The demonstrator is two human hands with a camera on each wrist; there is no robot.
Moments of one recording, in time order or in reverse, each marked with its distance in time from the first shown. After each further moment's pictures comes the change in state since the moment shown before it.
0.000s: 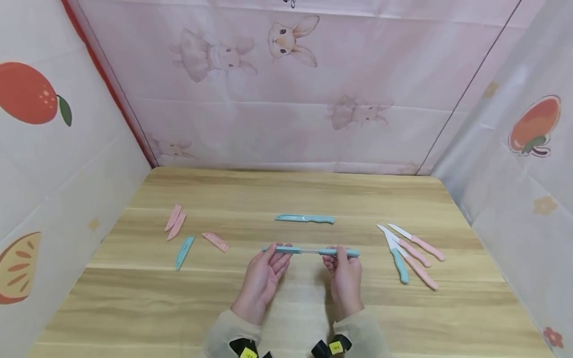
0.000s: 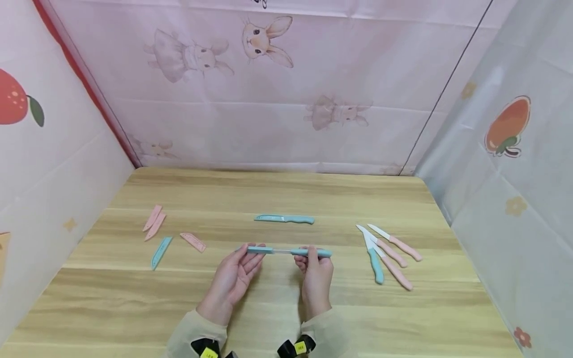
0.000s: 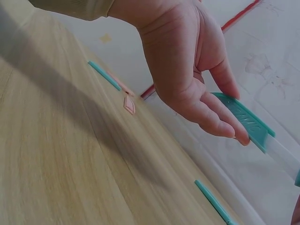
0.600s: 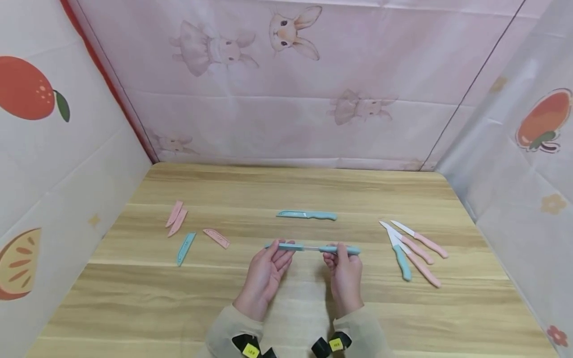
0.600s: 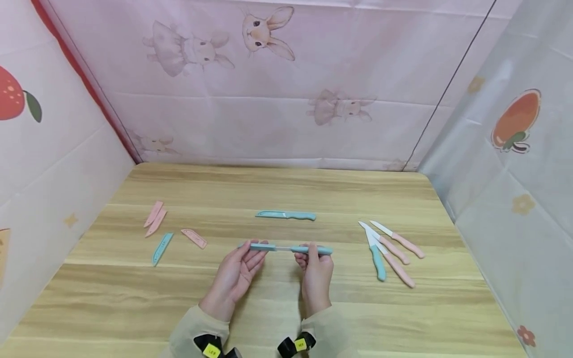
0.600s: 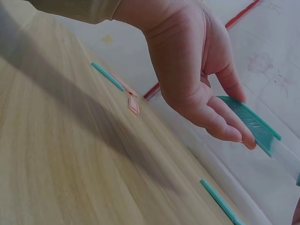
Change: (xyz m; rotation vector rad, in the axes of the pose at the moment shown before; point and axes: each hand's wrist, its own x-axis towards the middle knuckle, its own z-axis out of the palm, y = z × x) left_hand 0.002 -0.001 0.001 0.004 0.015 -0.030; right_hand 0.001 0.004 0.002 0.012 0.015 0.010
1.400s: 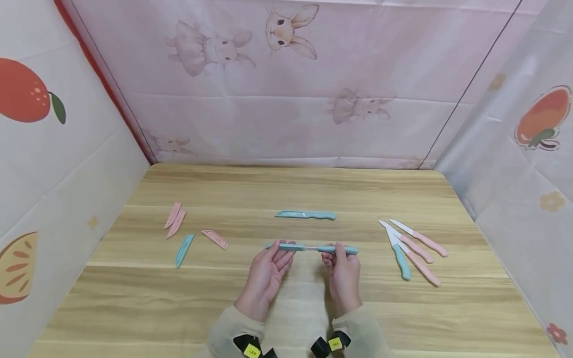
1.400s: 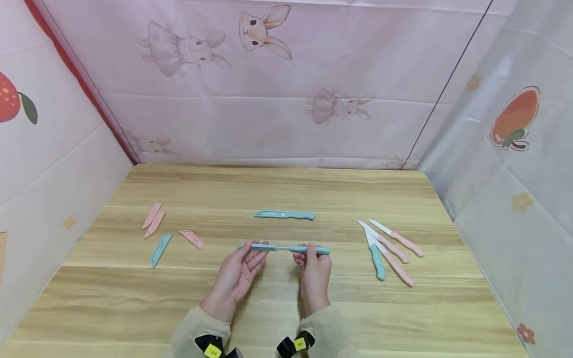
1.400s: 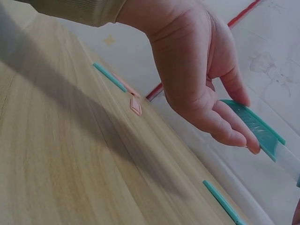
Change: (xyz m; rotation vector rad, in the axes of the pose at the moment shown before) left_hand 0.002 -0.003 0.003 -0.008 0.017 -0.021; right_hand 0.002 0.002 0.000 0.009 0.000 0.008
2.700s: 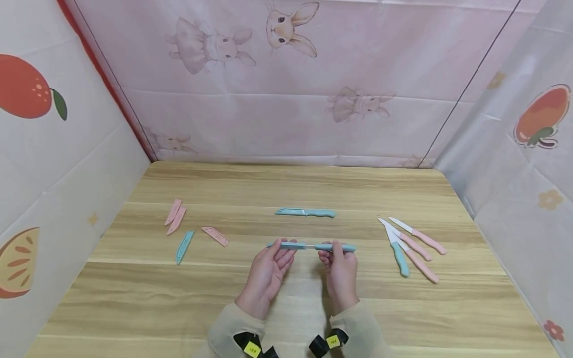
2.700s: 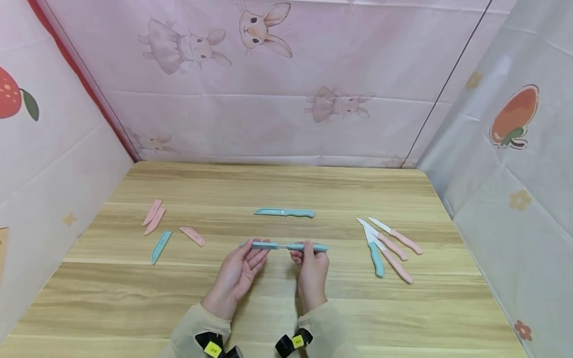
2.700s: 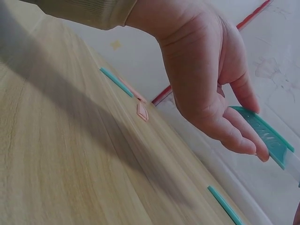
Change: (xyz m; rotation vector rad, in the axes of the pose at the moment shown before) left_hand -0.004 -0.003 0.002 0.006 -0.010 0.008; right_hand -0.005 0.001 0.002 -0.043 -0.024 -0.027
